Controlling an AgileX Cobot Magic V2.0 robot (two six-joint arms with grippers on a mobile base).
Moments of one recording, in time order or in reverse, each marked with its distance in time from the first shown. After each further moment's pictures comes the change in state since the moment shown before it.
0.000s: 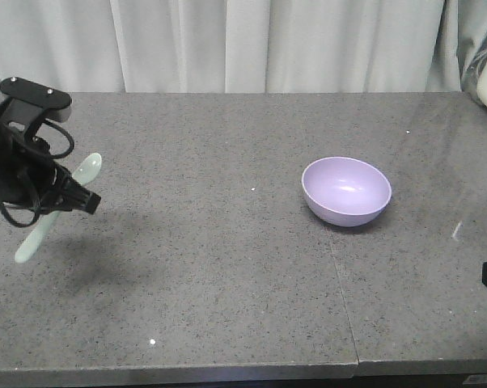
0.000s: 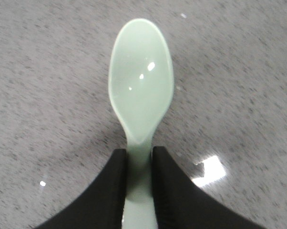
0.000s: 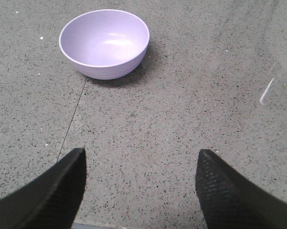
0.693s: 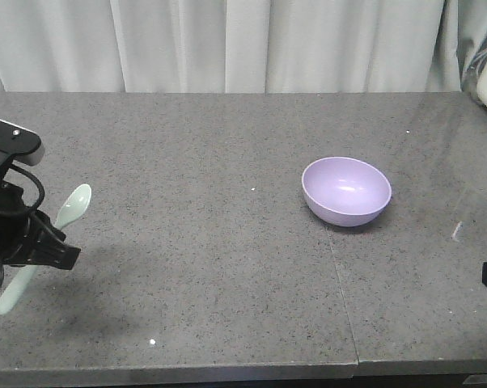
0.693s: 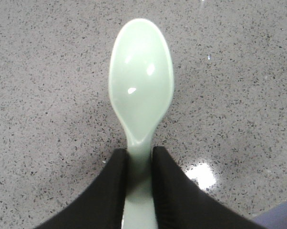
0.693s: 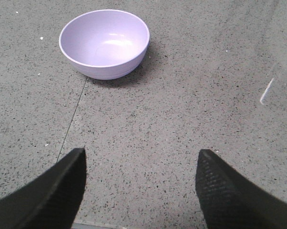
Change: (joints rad) left arm -0.037 -0.235 0.237 -0.041 -0.061 -0.003; right arm 0.000 0.000 0.000 0.000 0.000 0.000
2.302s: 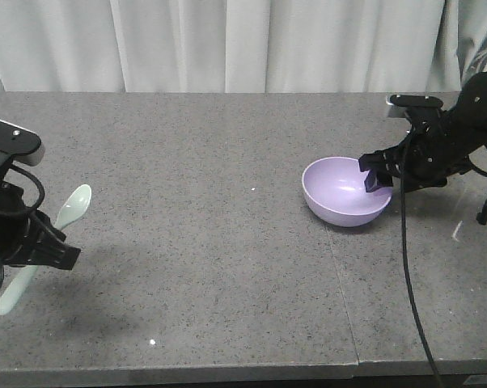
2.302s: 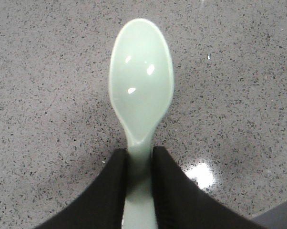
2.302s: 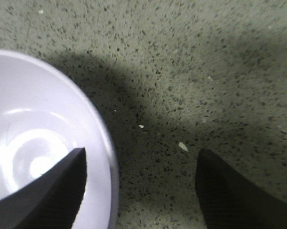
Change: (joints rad) left arm 0.000 0.000 0.000 -0.002 0.002 0.000; right arm 0.000 1.351 -0.949 0.060 0.155 -0.034
